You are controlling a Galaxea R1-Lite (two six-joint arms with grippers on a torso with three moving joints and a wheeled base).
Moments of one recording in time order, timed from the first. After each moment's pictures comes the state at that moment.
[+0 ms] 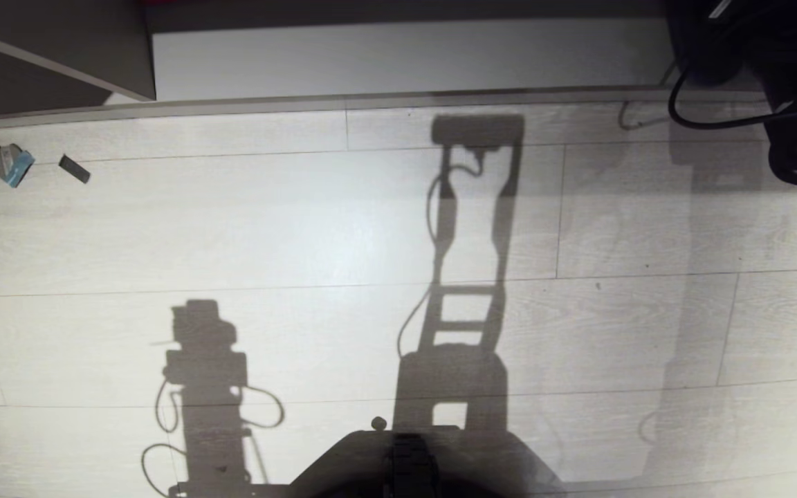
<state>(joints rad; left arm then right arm) 0.00 0.00 0.00 0.00 0.00 0.00 -0.07 2.02 -1.90 -0.93 0.04 -0.02</state>
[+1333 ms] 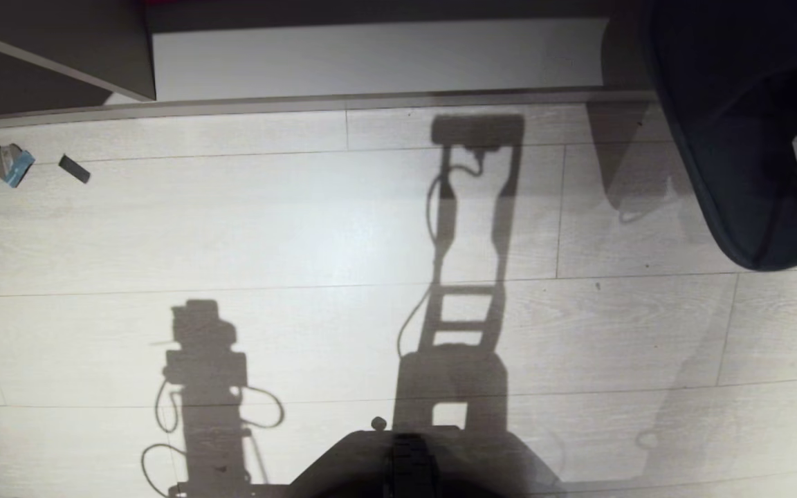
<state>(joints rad) 0.00 0.00 0.00 0.00 0.00 0.00 0.08 1.22 -0.71 -0.92 0.01 -0.02</state>
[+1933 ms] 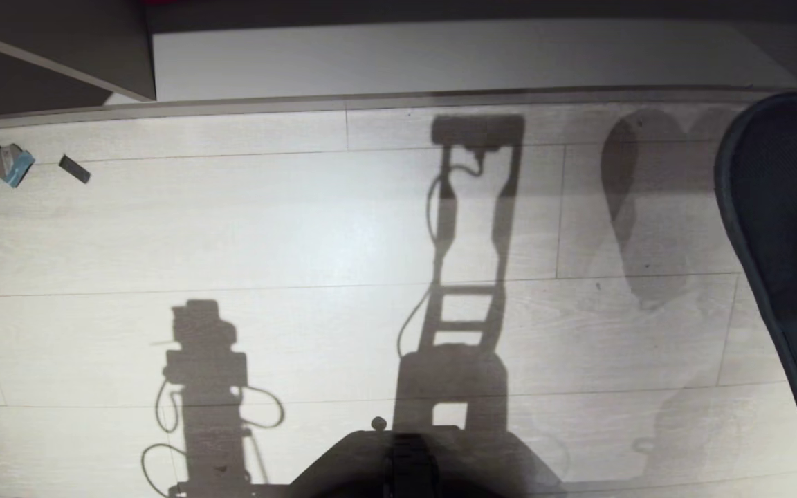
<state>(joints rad) 0.00 0.00 0.00 0.00 0.00 0.00 0.07 0.70 -0.22 -0.85 -0.03 -0.10</state>
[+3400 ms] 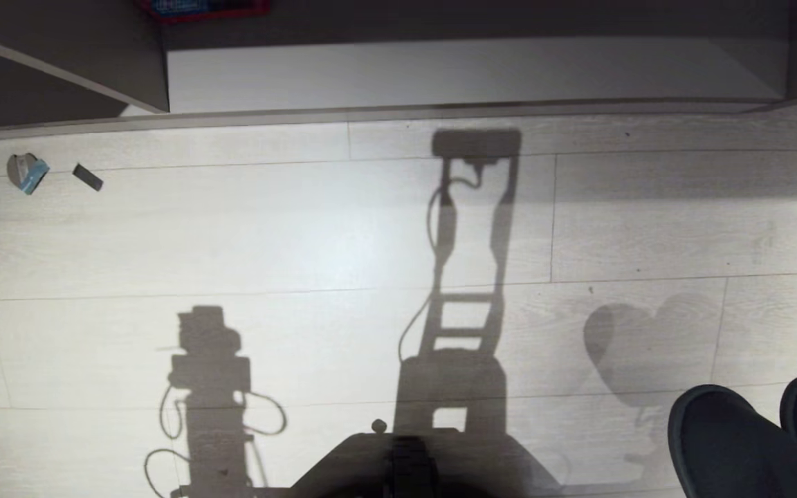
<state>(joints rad) 0.00 0.00 0.00 0.00 0.00 0.00 0.00 0.00 0.00 0.01 0.01 -0.08</state>
